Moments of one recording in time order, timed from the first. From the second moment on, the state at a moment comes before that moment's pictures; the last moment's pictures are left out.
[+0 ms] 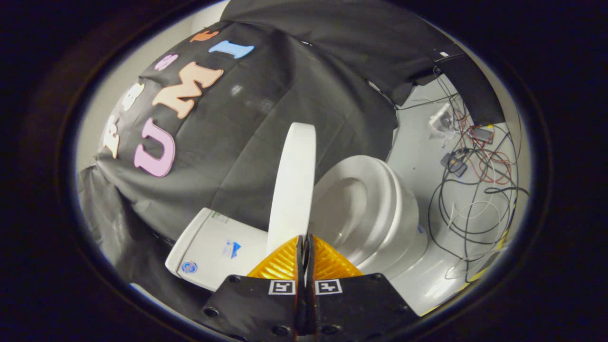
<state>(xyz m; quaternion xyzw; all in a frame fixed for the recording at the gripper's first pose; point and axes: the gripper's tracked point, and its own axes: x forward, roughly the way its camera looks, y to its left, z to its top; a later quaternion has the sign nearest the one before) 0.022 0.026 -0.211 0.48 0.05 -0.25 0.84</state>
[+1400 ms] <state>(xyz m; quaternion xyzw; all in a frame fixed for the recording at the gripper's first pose) 0.089 0.084 -0.093 0.23 0.07 -0.26 0.93</state>
